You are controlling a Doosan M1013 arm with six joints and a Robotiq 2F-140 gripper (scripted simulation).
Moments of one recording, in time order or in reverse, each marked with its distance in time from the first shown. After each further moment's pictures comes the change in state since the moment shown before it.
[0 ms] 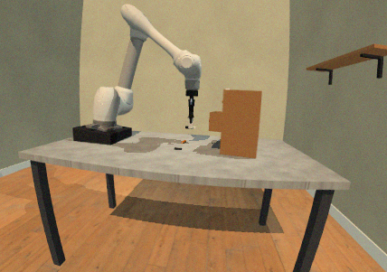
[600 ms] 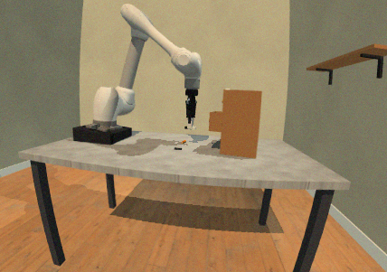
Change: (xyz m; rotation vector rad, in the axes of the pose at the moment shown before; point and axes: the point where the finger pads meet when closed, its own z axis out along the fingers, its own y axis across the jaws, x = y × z) arm 0.000 0.036 -0.003 -0.008 0.000 0.321
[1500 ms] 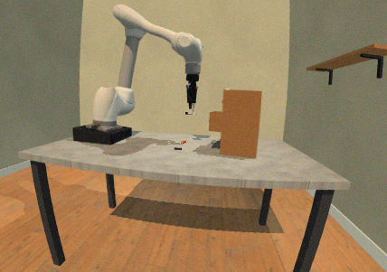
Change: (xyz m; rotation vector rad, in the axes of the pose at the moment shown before) arm 0.001 -0.001 -0.088 -0.001 -0.001 0.004
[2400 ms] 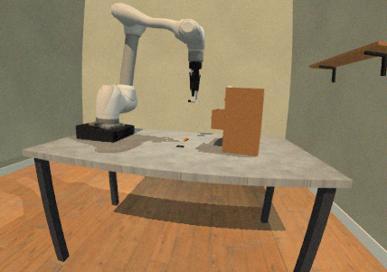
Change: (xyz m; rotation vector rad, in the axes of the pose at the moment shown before) arm 0.001 0.000 -0.060 0.000 0.000 0.000
